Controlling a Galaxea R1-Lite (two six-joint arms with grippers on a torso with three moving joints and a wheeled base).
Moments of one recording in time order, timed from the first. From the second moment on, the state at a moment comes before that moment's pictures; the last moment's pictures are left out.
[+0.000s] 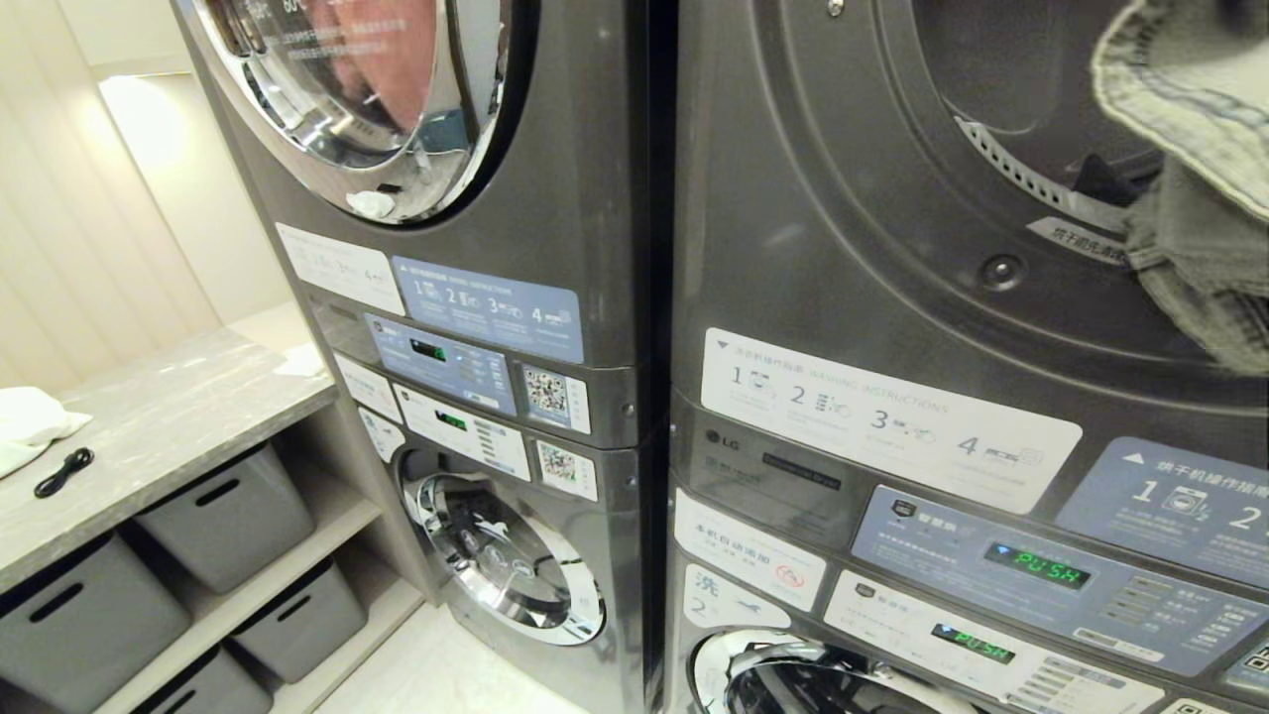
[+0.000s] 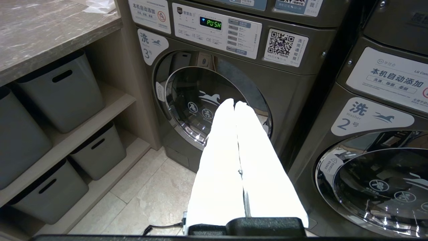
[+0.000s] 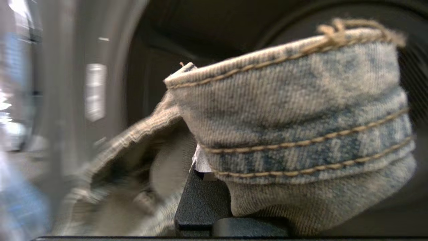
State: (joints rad) left arm 0.00 0.00 -0.03 0.06 0.00 0.00; right arm 0.06 1.18 -1.58 -0.09 0.14 -0.12
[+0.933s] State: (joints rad) left arm 0.00 0.00 -0.03 0.06 0.00 0.00; right arm 0.09 1.76 -1.95 -0.43 -0.19 -0.27
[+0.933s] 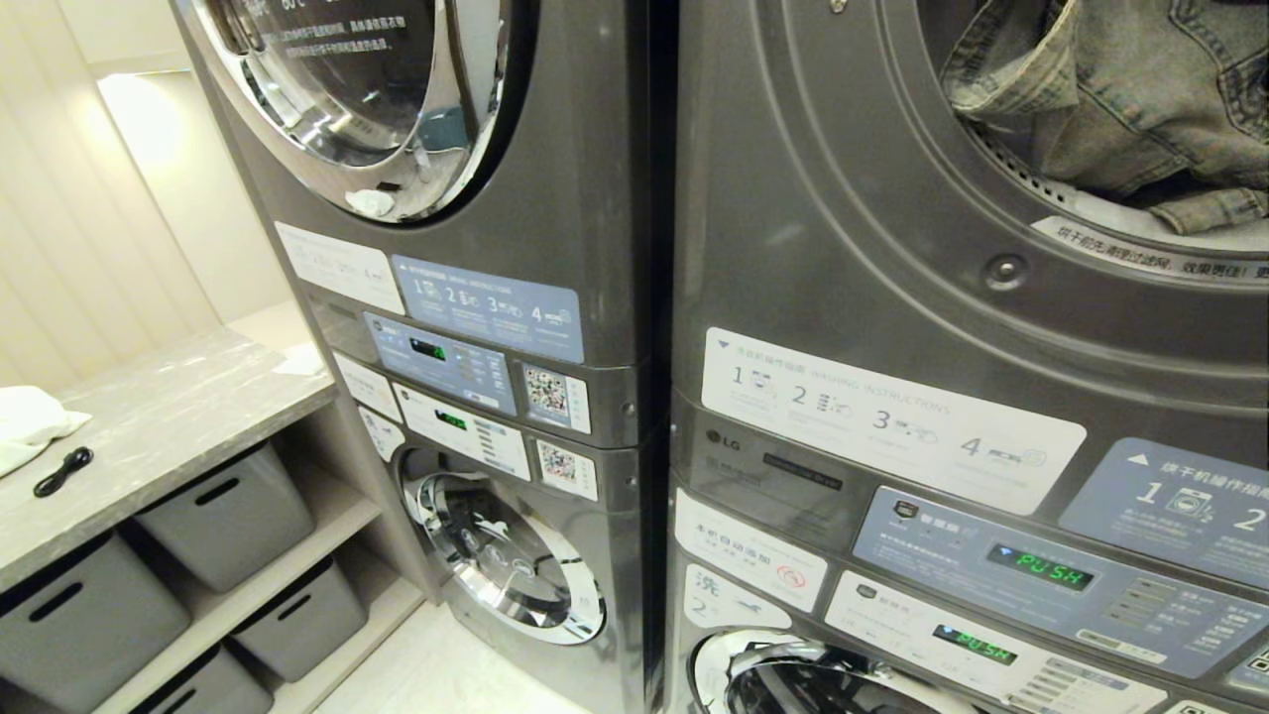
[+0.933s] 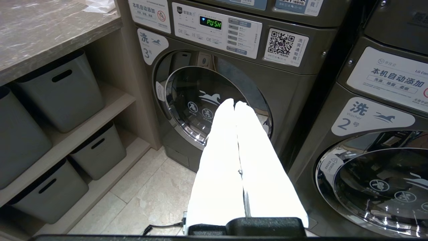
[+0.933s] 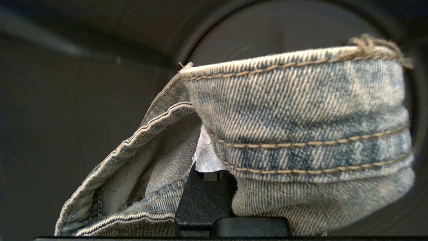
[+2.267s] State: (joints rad) left arm 0.00 0.00 -0.03 0.06 0.00 0.00; right arm 0.07 1.53 -1.78 0.07 -0.19 -0.07
